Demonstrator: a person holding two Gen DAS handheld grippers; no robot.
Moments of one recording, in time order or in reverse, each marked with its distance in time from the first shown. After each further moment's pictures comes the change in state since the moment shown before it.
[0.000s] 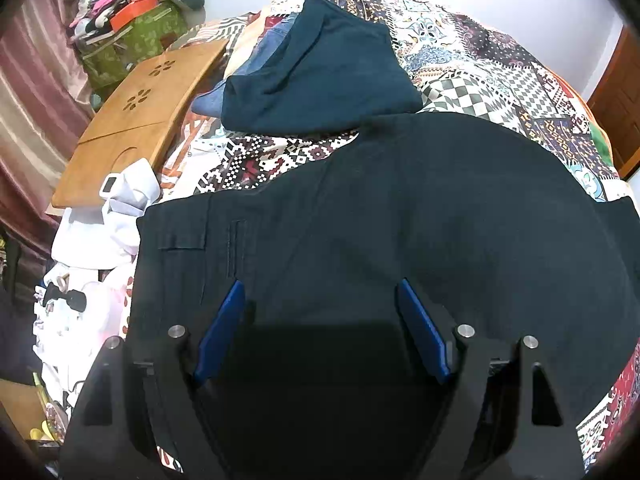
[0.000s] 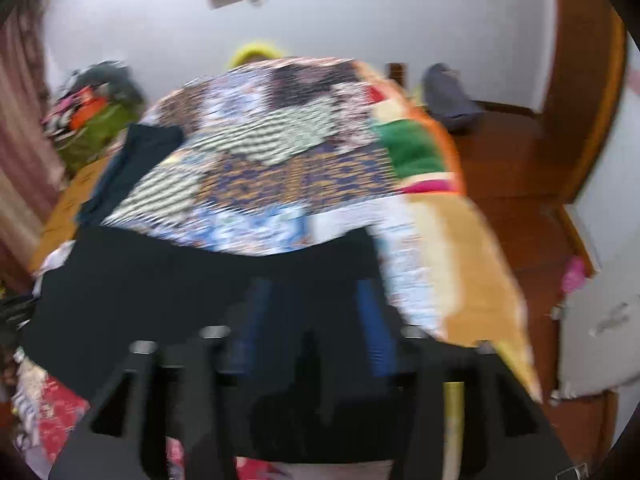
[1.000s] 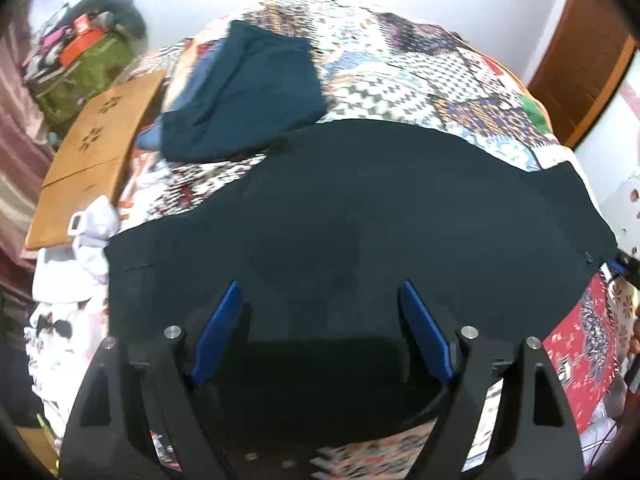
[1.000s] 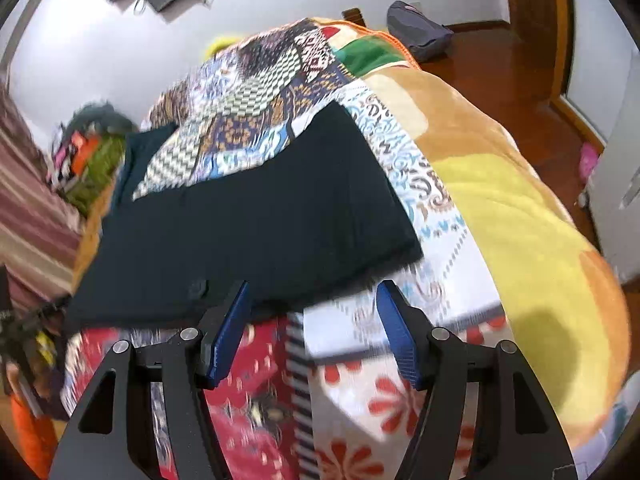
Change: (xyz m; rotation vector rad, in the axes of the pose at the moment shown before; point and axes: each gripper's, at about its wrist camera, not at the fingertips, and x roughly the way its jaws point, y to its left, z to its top) left arm -0.041 -0.052 -0.004 0.161 -0.018 -0.153; right arm -0.016 -0.033 -0.081 0.338 0.050 0.092
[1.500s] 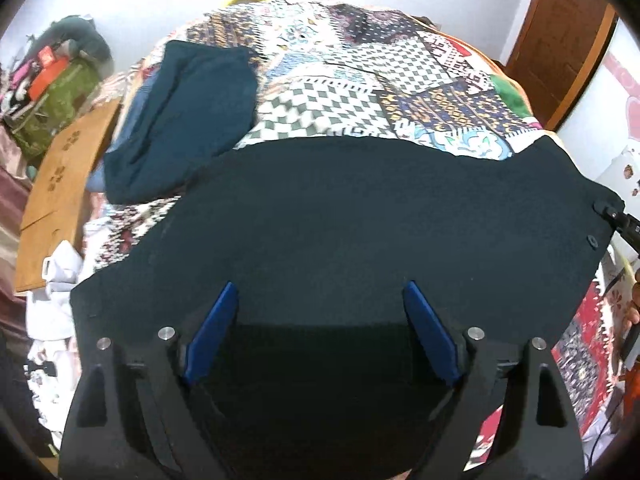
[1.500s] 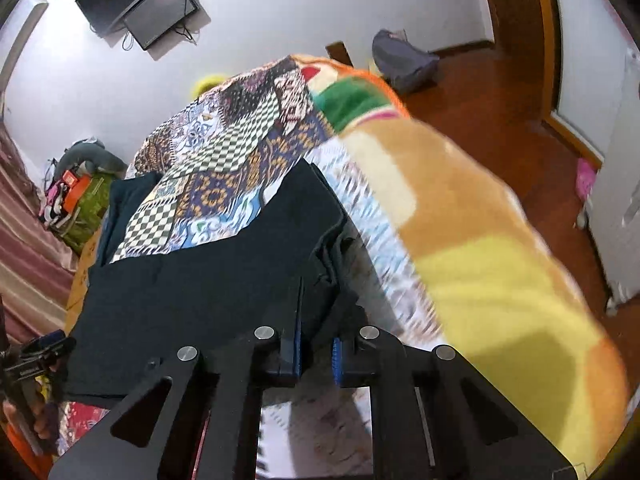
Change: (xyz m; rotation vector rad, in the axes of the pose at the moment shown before) left arm 0.031 -0.068 0.036 0.090 0.014 -0.036; right arm 0.003 -0.018 0.041 -0.027 -0.154 -0.054
